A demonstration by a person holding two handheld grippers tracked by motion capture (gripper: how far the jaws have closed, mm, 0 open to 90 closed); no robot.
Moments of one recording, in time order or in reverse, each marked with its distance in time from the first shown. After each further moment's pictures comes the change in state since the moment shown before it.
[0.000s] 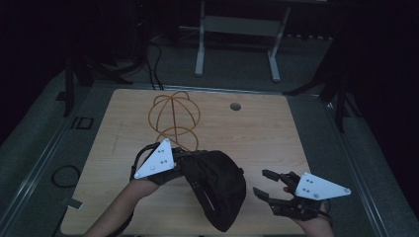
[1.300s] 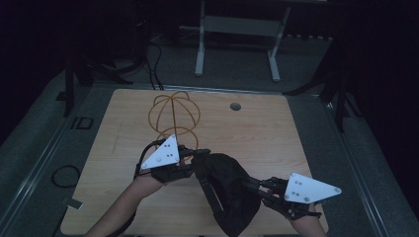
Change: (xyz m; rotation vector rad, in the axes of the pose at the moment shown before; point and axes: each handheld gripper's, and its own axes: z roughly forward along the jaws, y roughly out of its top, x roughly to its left) left arm 0.007 -0.004 0.007 0.069 -0.003 -0.112; right arm 0.012 0.024 0.014 -0.081 0.096 -0.107
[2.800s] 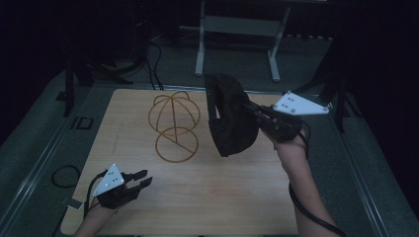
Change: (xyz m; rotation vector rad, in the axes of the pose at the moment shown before) left arm -0.001 -0.149 -0.106 0.194 0.328 -0.271; right arm -0.111 0.079 0.053 0.007 -0.318 0.080
